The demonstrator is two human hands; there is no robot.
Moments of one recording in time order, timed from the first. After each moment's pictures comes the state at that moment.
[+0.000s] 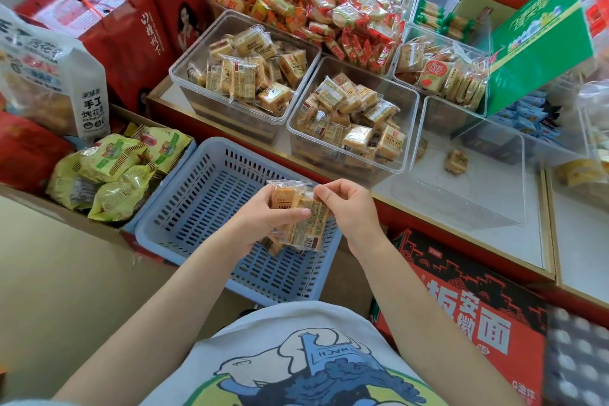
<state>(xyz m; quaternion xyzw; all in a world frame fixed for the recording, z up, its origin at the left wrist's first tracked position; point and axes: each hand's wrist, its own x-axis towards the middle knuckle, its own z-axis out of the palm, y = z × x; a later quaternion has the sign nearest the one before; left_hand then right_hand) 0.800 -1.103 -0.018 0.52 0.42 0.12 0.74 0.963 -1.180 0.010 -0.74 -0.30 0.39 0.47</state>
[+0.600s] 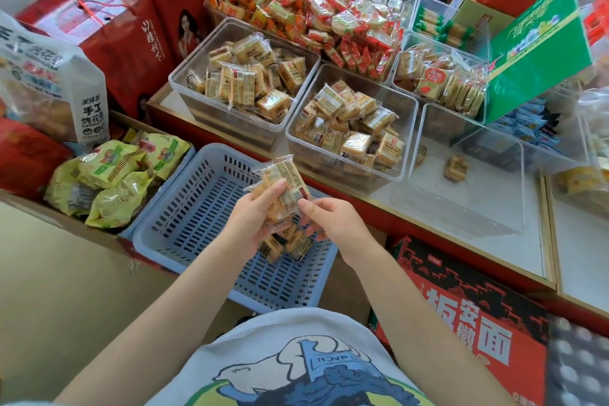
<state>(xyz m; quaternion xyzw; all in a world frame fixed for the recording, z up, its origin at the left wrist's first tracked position) 0.811 -1.100 -0.012 0.32 0.47 0.24 0.78 0.966 -1.175 0.007 -0.72 -0.30 0.52 0.36</state>
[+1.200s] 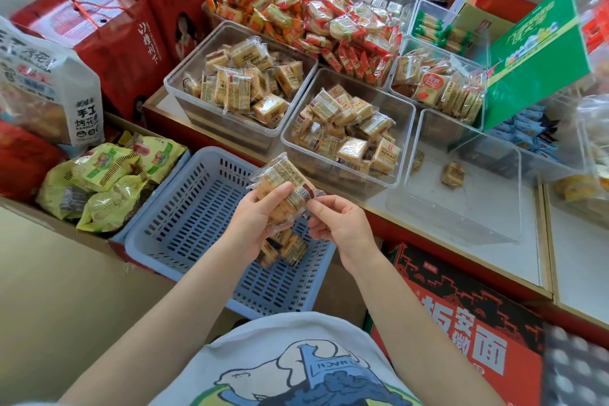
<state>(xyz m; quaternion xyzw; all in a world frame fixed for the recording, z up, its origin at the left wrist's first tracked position) 0.831 -1.098 -0.010 0.33 0.47 0.27 0.78 0.978 -1.177 0.011 -0.66 -0.21 0.51 0.50</state>
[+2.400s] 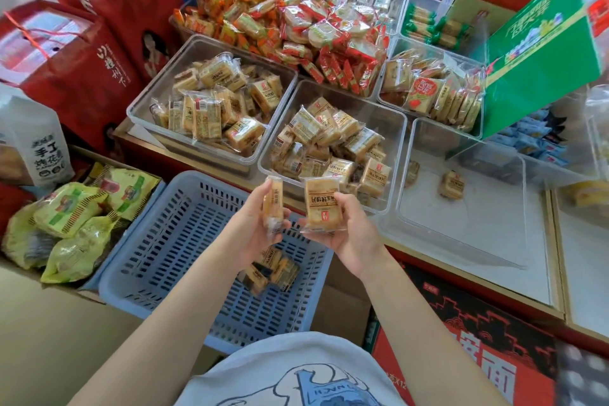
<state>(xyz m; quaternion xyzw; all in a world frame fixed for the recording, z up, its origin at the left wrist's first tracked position) 0.898 -1.038 -0.008 0.25 0.47 0.19 0.82 1.057 -1.126 0.004 -0.56 -0.05 0.60 0.57</state>
